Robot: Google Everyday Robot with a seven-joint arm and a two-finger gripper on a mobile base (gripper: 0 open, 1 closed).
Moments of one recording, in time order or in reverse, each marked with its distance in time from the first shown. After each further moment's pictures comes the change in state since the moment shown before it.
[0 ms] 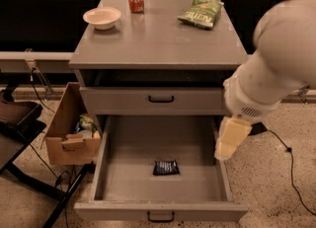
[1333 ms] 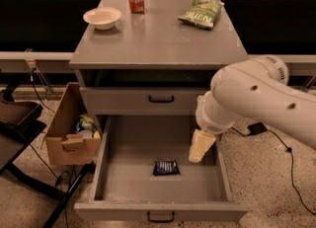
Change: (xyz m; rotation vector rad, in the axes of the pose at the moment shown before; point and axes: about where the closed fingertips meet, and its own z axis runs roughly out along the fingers) arm -0.030 -0.012 0.118 0.039 -0.066 -0.042
